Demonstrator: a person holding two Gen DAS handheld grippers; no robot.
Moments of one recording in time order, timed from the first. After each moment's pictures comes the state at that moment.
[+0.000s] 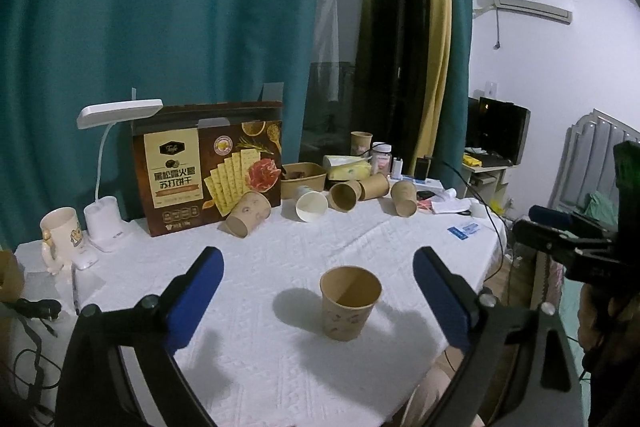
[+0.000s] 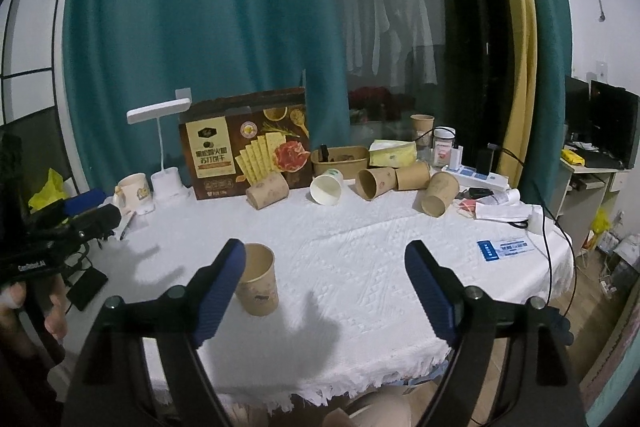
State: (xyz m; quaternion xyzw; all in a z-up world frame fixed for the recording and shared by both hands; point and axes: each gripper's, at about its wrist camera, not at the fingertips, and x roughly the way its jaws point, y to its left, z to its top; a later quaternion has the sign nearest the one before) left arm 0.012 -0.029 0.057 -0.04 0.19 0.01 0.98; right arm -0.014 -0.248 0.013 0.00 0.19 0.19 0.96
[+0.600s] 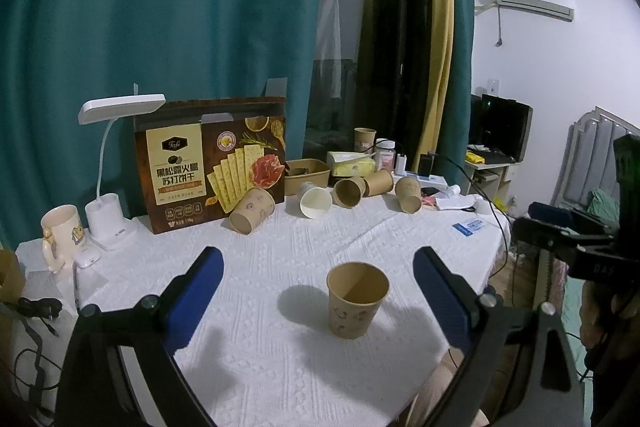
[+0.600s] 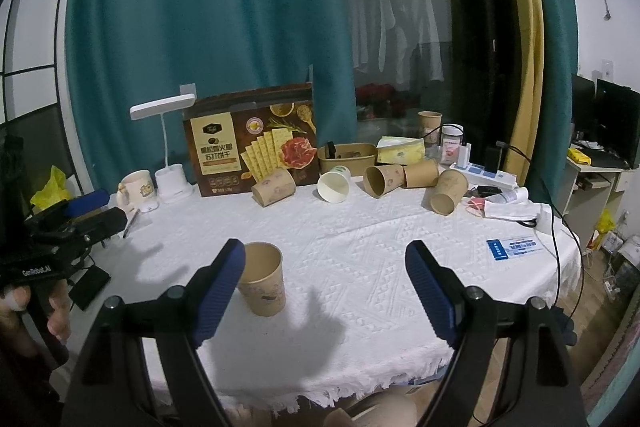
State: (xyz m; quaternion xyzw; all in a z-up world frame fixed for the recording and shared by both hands) left arm 0.012 -0.025 0.052 -0.04 0.19 0.02 0.98; right arm -0.011 -0.237 0.009 0.00 0.19 0.20 0.96
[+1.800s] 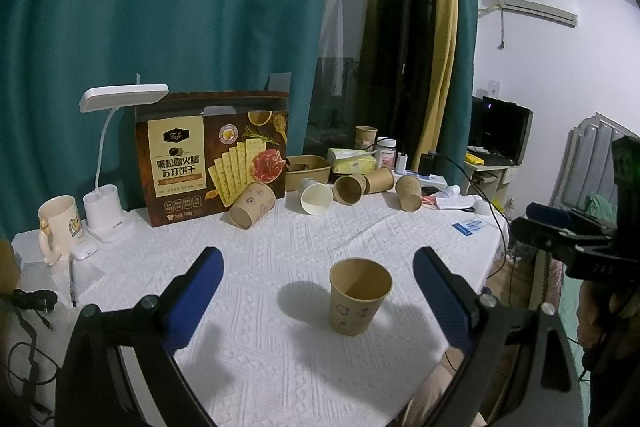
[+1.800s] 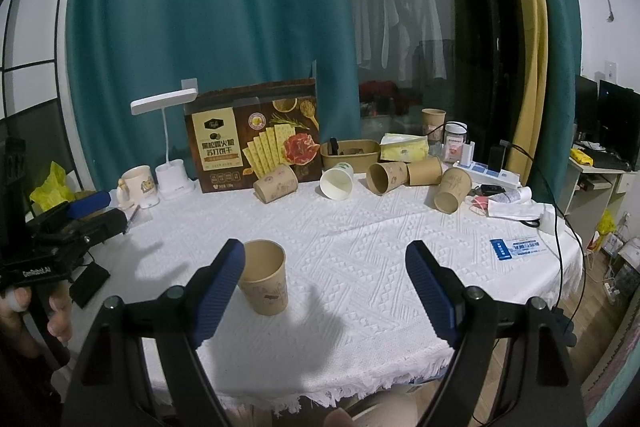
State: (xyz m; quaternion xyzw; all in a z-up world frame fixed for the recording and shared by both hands) left arm 0.012 -0.028 0.045 -0.05 0.19 0.02 0.98; right arm -0.010 -0.231 0.008 0.00 0.19 0.20 0.96
